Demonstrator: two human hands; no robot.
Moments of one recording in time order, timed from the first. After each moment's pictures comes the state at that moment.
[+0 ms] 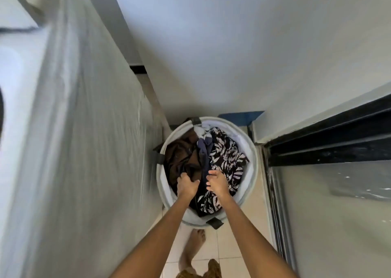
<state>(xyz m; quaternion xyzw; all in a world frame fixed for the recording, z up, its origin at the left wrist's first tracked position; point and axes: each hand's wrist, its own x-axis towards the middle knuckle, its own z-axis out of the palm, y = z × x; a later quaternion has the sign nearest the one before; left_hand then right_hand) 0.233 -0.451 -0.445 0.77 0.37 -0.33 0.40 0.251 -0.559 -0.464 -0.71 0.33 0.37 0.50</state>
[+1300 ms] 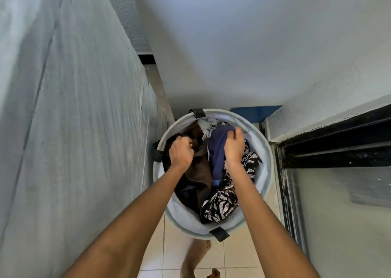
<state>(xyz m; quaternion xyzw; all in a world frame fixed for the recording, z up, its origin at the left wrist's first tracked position) 0.311 -0.400 -0.496 0.94 0.20 -0.15 0.24 0.344 -0.537 -0.472 -0.81 0.27 0.08 0.52</state>
